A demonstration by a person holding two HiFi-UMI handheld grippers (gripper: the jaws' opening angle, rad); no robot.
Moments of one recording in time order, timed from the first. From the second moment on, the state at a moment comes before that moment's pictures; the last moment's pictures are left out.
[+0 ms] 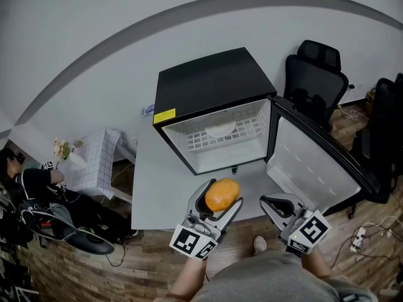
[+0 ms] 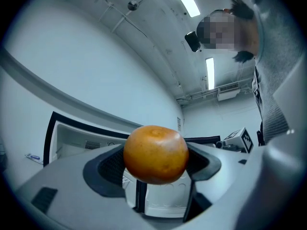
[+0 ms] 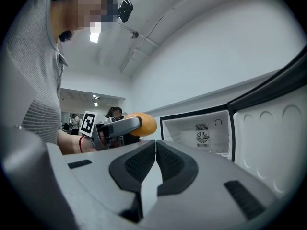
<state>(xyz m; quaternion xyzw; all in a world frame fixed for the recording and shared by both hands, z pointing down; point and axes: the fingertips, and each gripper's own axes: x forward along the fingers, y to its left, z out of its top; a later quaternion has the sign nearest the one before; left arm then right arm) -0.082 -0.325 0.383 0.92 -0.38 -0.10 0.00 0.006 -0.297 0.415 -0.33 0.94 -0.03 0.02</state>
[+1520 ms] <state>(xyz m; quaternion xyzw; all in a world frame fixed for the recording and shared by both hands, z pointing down) -0.081 -0.519 0.465 0.90 -0.42 -0.05 -0.04 -0.007 -0.443 0.495 -0.34 0.94 -0.03 -0.03</state>
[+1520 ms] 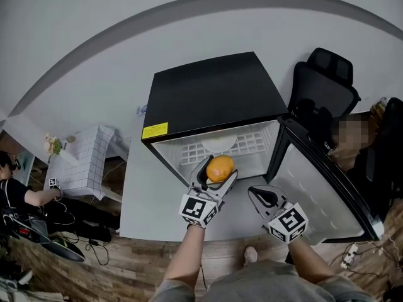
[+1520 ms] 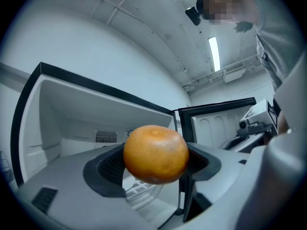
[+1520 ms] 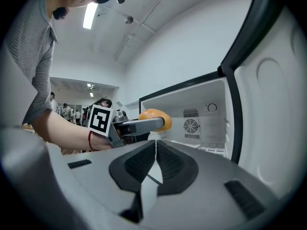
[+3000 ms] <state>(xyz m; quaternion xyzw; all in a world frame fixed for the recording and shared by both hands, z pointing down) -0.105 -0.668 0.526 0.85 -0.50 0.12 -0.04 -0.021 -0.464 0.532 -0.31 0.95 -0.08 -0.04</state>
